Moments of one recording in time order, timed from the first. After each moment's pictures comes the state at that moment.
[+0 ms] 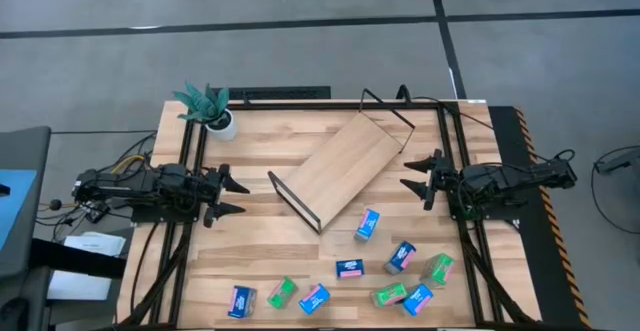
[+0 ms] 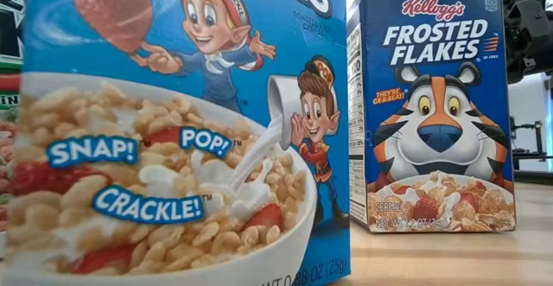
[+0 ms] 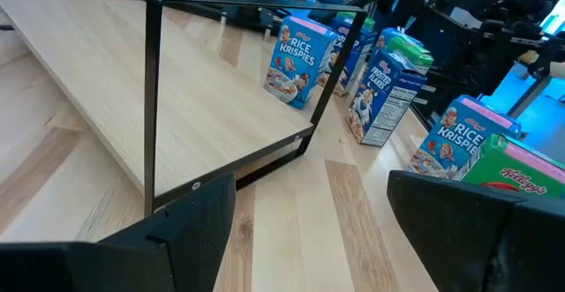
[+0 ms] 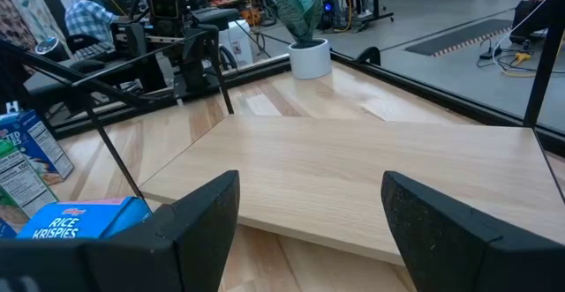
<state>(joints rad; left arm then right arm) -0.07 0.01 0.09 -0.23 0.04 -0.30 0.18 0.05 0.08 -0.18 0.50 0.28</state>
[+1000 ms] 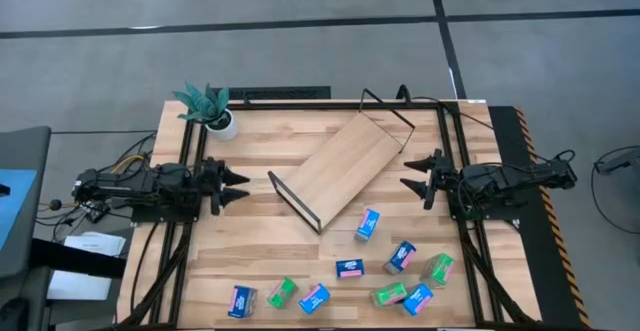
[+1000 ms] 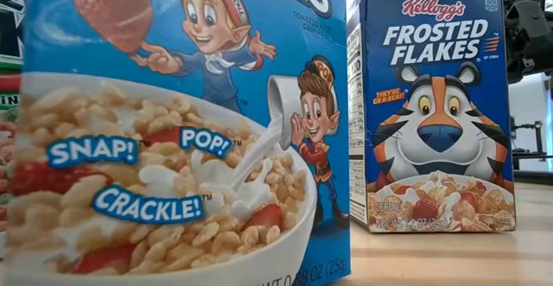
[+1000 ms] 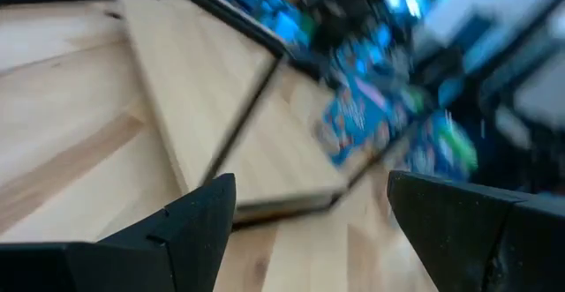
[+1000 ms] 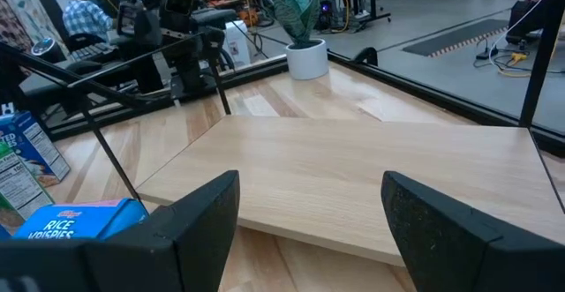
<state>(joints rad) -0.07 0.01 0.08 -0.15 -0.21 -0.59 0.17 0.05 0.08 -0.18 0.50 0.28</state>
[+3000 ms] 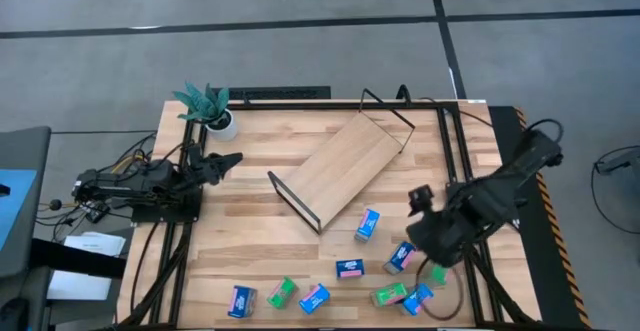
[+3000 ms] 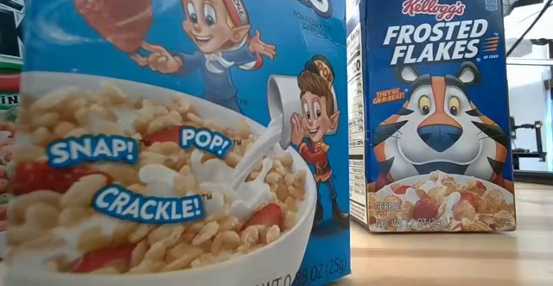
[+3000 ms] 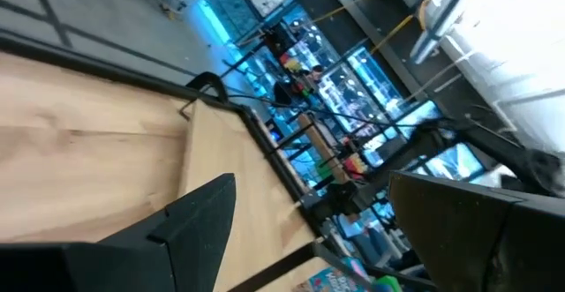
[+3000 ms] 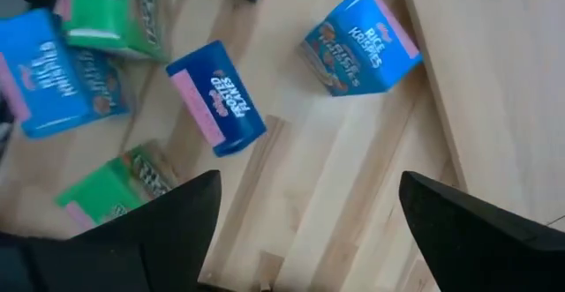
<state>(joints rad) -0.07 0.01 0.09 0.07 -0.58 -0.86 0.67 1.43 1.50 -1.43 0.24 0.25</state>
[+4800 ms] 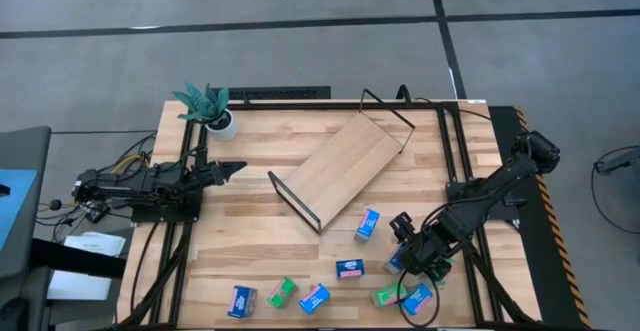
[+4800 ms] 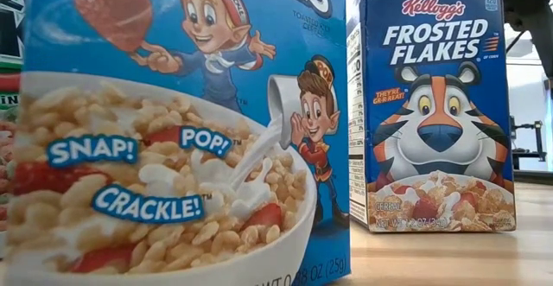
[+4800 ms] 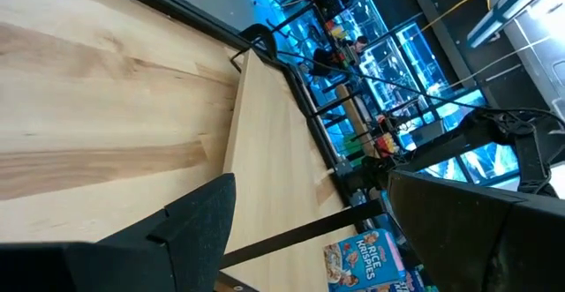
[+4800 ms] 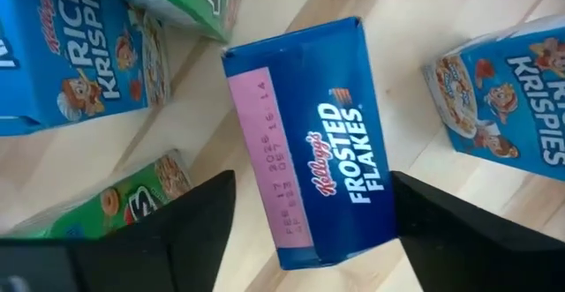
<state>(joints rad) -0.07 0.01 0.09 -0.13 -0.56 -1.06 0.66 1.44 1.06 -0.93 0.06 0.04</state>
